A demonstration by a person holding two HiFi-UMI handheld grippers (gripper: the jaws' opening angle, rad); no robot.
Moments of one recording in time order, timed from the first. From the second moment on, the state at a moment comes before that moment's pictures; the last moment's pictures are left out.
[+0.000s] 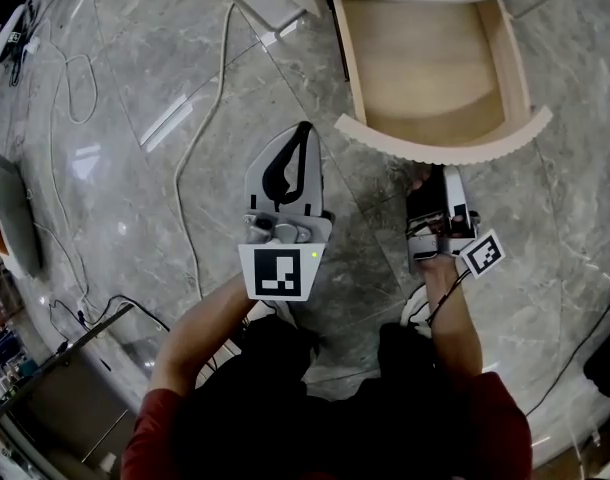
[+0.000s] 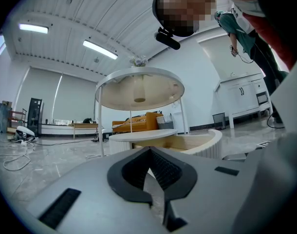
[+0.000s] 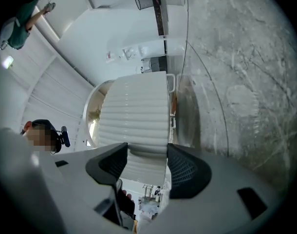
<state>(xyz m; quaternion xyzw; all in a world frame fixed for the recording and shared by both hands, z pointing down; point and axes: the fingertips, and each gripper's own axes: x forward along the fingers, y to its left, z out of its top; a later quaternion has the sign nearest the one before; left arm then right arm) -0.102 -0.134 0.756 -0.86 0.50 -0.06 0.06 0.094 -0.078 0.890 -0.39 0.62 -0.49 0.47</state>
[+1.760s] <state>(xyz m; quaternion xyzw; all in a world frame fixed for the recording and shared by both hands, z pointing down) -0.129 -0.056 0.586 -0.89 0.42 -0.15 0.11 0.070 -0.051 0.577 -0.60 0.78 -0.08 -0.15</state>
